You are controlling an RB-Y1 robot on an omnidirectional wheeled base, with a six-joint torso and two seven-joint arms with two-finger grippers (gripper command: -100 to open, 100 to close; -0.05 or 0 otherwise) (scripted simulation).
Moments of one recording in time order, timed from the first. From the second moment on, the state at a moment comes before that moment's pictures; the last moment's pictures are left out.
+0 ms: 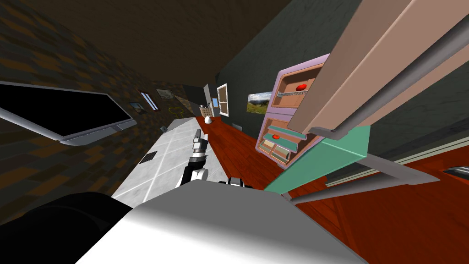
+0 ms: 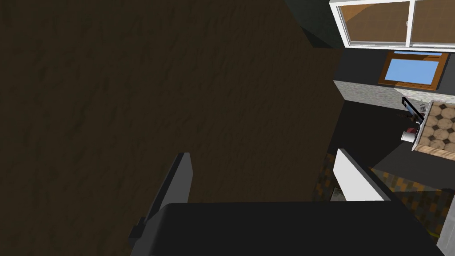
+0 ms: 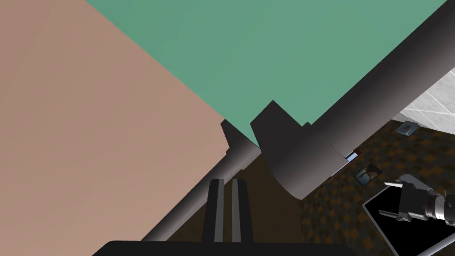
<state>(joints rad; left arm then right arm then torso) 0.47 -0.04 -0.06 -2.27 0.05 -0.43 -0.12 1.49 -1.33 -0.96 -1.20 -0.30 -1.47 0.93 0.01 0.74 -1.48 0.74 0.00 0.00</state>
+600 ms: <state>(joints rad) 0.47 -0.04 -0.06 -2.27 0.05 -0.43 -0.12 1.58 -1.37 -1.10 -1.18 -0.33 -1.48 0.86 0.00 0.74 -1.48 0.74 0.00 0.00</state>
